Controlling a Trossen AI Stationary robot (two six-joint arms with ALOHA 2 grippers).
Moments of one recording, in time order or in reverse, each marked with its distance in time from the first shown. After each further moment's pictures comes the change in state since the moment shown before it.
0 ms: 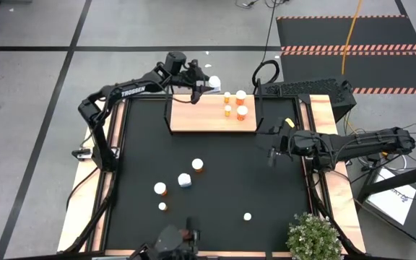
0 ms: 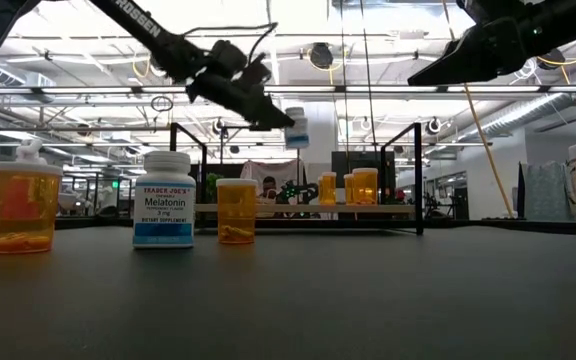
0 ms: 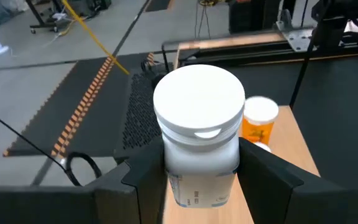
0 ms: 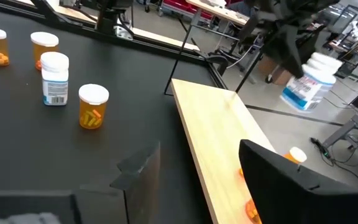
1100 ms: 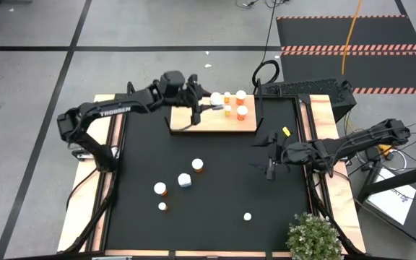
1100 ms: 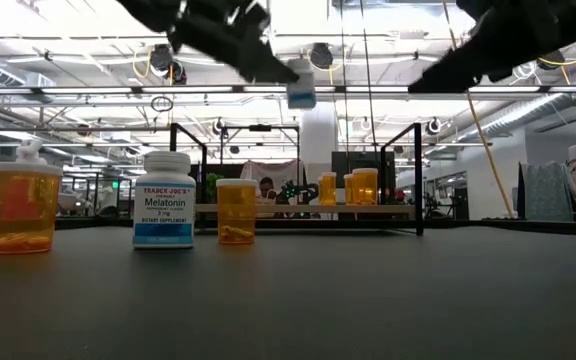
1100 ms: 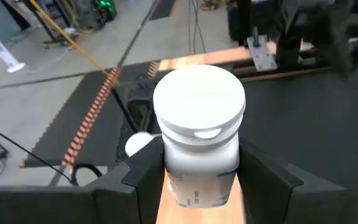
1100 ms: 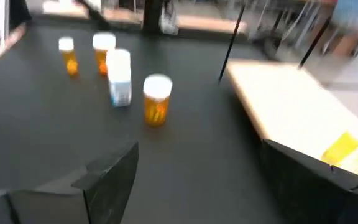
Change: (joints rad) left arm -0.271 -0.281 -0.169 -0.025 -0.283 -0.074; right arm 0.164 0.109 0.000 0.026 0.003 0.251
